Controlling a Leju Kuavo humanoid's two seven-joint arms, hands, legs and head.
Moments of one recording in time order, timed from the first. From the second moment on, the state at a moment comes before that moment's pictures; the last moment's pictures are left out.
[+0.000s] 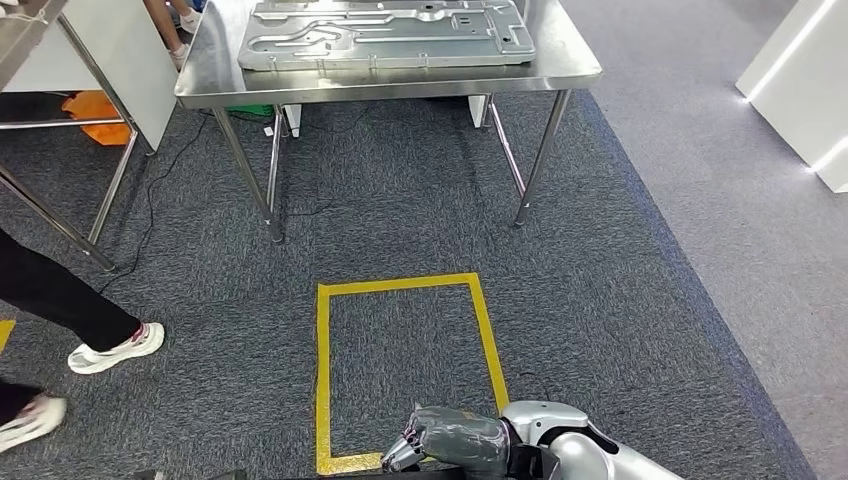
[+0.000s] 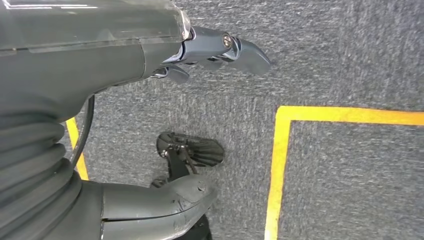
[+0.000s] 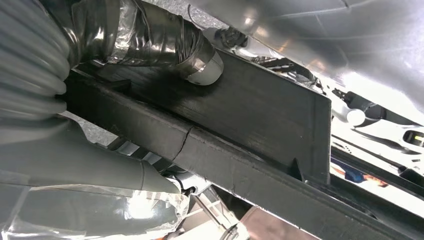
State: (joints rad) left arm -0.11 0.02 1.19 -0.20 -0.98 -0.28 -0.42; right arm -0.34 -0.33 0.93 -1.79 0.04 0.38 -0.50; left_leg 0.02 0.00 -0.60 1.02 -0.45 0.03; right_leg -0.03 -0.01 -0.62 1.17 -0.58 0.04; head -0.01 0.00
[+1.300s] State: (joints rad) left arm -0.11 0.03 1.19 -0.20 -0.99 -0.29 -0.43; right arm -0.31 -0.33 0.93 -1.79 0.04 0.38 -0.51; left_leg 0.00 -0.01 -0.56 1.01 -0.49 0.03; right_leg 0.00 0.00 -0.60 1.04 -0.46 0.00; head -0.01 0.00
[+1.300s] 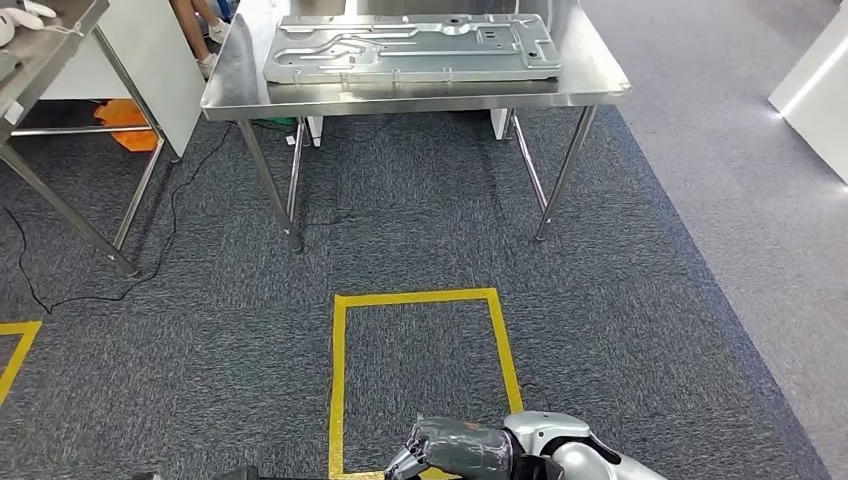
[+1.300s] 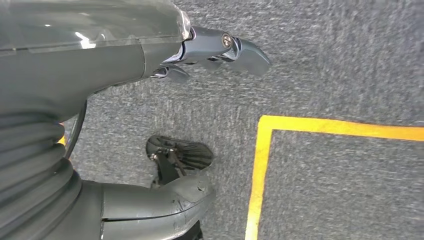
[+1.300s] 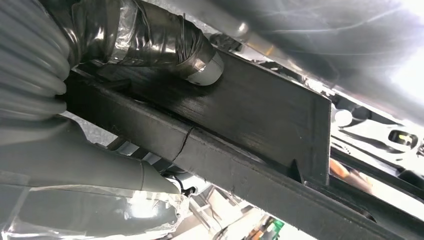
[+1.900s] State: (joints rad) left arm -0.11 0.03 1.19 -0.20 -0.99 -0.29 -0.43; right arm -0.31 -0.33 0.92 -1.80 0.04 0.38 -0.51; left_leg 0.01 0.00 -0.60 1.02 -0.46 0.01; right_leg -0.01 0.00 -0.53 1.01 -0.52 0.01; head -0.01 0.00
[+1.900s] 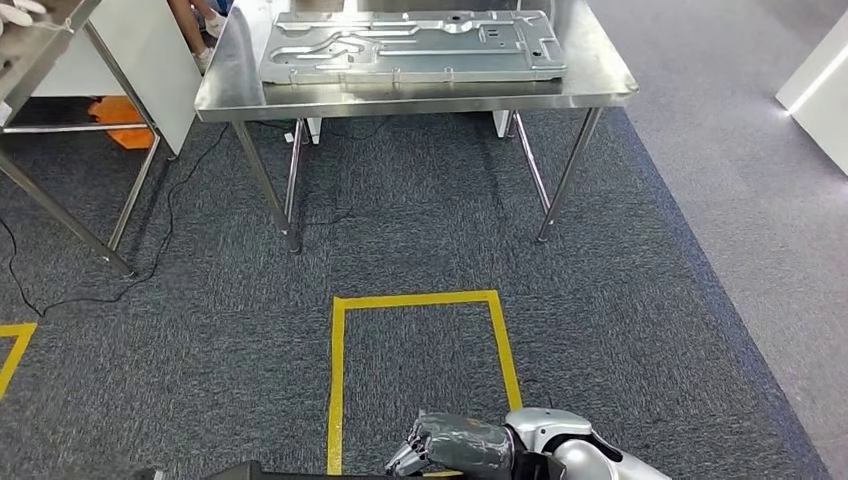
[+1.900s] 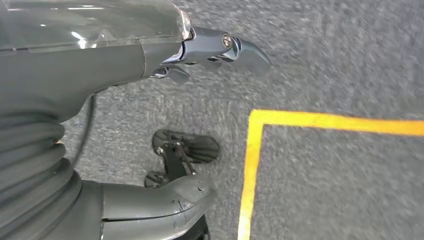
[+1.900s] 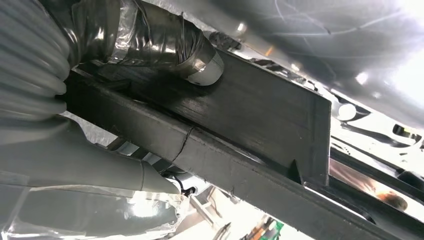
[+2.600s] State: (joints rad) left arm -0.11 0.03 1.19 -0.20 -0.99 -0.29 -0.44; right arm -0.30 -0.34 0.92 -1.81 0.05 0.38 -0.52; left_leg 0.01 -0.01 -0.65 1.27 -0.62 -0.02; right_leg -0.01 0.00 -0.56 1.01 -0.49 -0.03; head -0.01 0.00
